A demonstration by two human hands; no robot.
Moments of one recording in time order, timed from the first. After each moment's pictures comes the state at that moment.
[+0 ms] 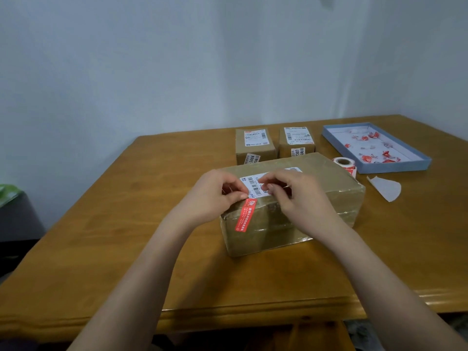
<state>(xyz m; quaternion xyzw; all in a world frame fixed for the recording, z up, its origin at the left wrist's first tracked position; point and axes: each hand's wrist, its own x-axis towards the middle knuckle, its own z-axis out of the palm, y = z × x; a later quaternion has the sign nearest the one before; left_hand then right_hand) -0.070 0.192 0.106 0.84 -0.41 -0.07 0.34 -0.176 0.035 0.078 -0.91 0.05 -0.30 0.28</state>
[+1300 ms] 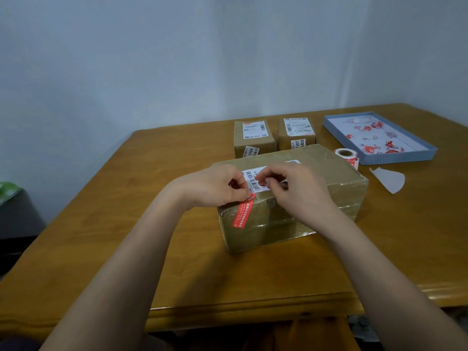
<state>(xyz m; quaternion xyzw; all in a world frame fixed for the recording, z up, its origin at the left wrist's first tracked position) -0.070 0.180 0.134 0.85 -0.41 -0.24 0.21 -0.168 0.034 0.083 -0.93 0.11 -0.25 0.26</state>
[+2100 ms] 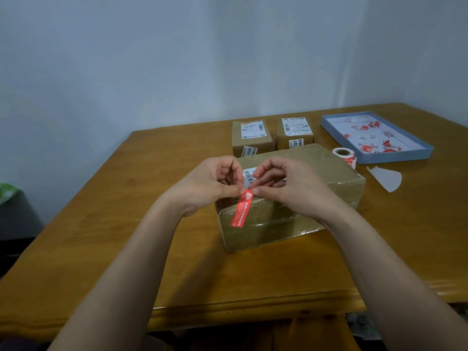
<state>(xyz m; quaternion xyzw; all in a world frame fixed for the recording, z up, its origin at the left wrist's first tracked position) -0.059 0.189 0.112 0.73 -0.43 -0.22 0.48 -0.173 0.033 0.096 -0.87 0.08 -0.18 0.45</state>
